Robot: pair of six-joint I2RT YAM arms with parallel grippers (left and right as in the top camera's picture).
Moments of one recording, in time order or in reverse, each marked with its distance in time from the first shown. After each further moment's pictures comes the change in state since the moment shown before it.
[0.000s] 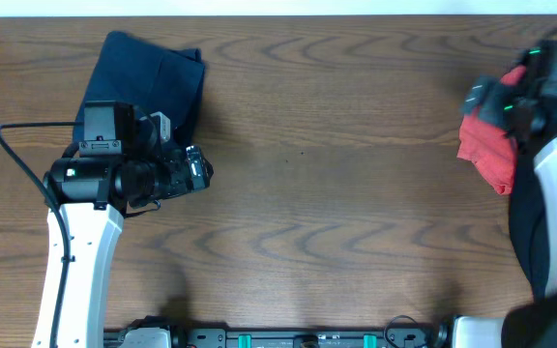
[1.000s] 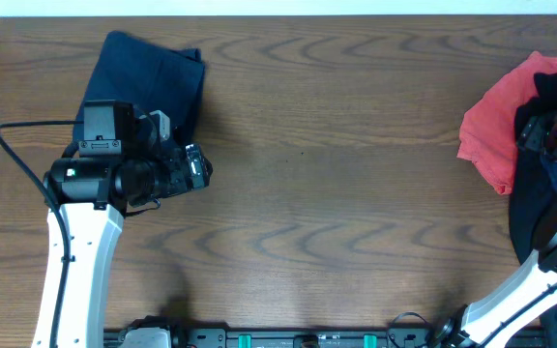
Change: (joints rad) left arm 0.000 0.000 0.000 0.012 -0.007 0.000; right arm -0.309 0.496 0.001 0.316 0.124 -0.303
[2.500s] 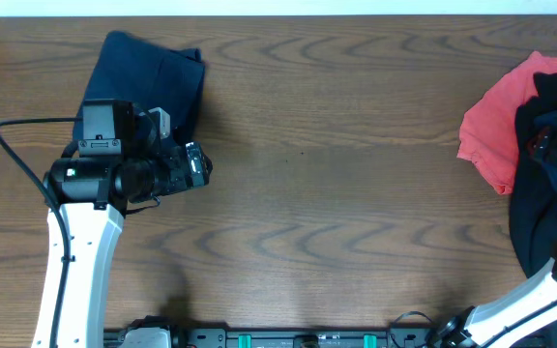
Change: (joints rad) left arm 0.000 0.000 0.000 0.023 0.000 0.014; right arm -0.170 -0.029 0.000 -0.062 -0.404 -0.222
